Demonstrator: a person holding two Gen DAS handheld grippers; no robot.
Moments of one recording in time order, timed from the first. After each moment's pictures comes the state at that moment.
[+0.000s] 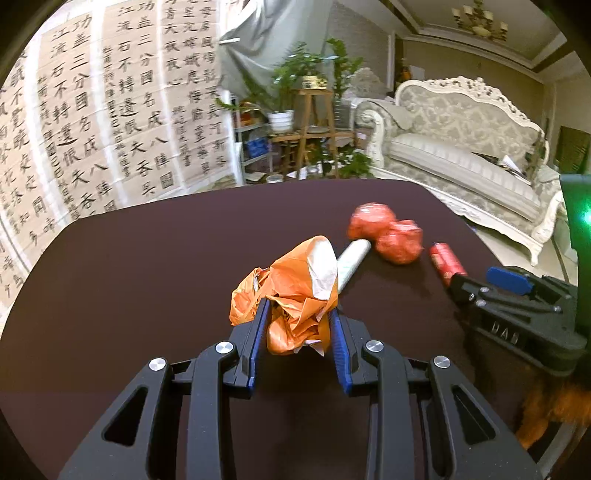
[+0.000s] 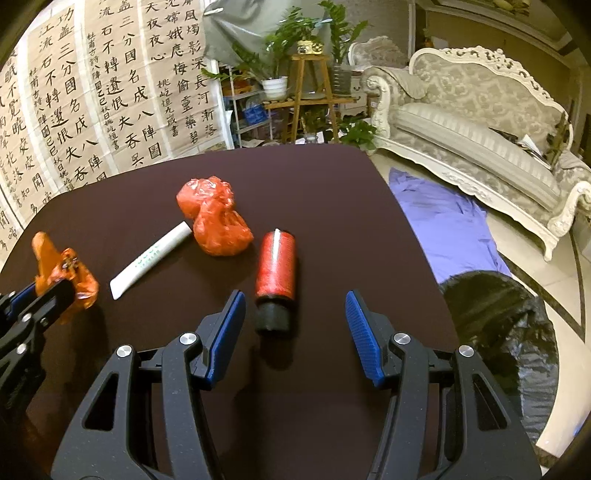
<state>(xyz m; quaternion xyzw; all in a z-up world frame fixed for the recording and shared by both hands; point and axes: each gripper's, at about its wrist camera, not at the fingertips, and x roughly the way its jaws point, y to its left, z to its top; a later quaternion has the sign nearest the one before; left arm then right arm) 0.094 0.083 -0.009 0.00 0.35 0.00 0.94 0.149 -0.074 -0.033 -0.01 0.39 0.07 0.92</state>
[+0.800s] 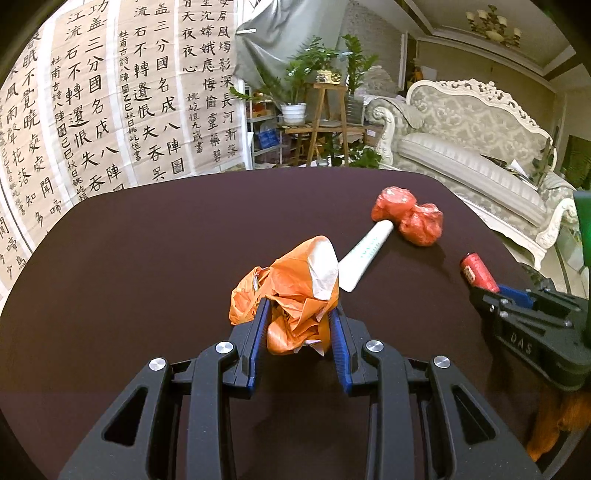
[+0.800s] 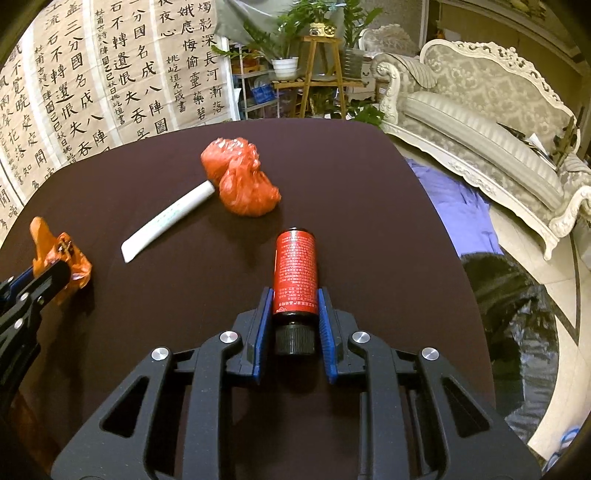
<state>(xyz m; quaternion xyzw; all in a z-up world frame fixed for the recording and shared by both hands) 0.078 0.105 -0.020 -0.01 0.36 0.01 0.93 0.119 -0.063 -0.042 -0.02 0.42 0.07 0.90</state>
